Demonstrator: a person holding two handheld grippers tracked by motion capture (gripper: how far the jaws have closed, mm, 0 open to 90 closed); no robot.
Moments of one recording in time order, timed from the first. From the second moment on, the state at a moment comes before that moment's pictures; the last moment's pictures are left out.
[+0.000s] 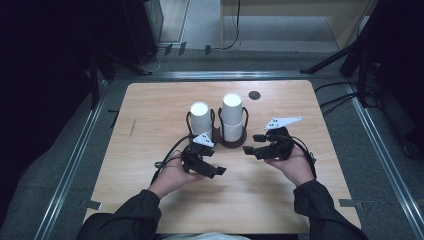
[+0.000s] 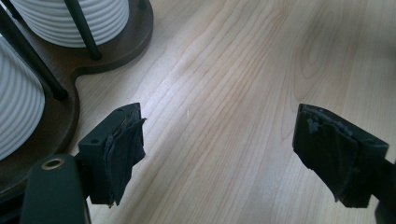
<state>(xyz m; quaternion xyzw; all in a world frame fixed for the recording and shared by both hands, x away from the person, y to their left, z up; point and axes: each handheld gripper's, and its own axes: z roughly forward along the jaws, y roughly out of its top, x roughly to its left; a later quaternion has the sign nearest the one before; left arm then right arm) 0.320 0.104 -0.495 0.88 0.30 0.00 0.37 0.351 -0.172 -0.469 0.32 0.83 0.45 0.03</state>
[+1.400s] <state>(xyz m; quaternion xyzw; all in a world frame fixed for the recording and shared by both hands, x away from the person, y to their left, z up) 0.343 0.083 -0.468 0.86 0.33 0.03 0.40 0.383 -0.182 -0.436 0.30 0.86 0.42 0.05</state>
